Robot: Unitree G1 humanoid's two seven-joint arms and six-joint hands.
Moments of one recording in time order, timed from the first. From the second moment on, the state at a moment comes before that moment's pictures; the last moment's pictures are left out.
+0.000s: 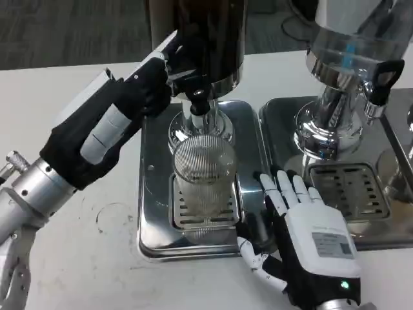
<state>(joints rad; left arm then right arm) -0.28 0.43 0.02 0.27 -0.42 -0.44 -0.77 0.23 -0.17 0.49 -0.09 -1.04 0.18 -0.35</state>
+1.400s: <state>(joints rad) -0.25 0.47 -0.02 0.23 0.01 -0.70 -0.58 0.23 -0.17 0.47 -0.09 -1.02 0.19 -0.35</state>
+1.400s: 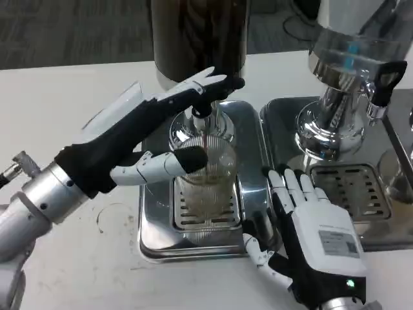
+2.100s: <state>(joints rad) -0.22 0.51 -0.08 0.21 0.06 -0.73 -0.45 0.23 -0.17 0.36 -0.12 -0.64 0.02 -0.22</state>
